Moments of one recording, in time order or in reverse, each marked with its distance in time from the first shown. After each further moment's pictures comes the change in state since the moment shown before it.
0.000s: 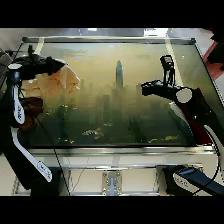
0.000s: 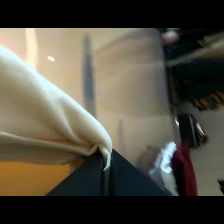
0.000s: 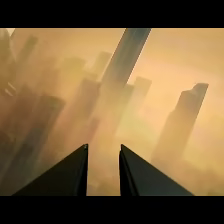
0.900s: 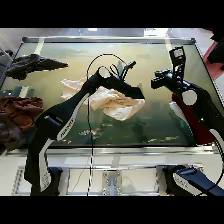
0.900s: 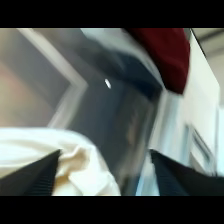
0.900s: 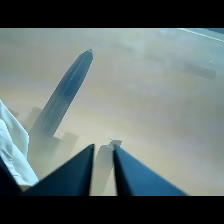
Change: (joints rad) left arm -0.829 0.021 0.066 0.288 0.185 -0.082; right arm -0.058 0.082 0.000 -0.254 -0.163 0.029
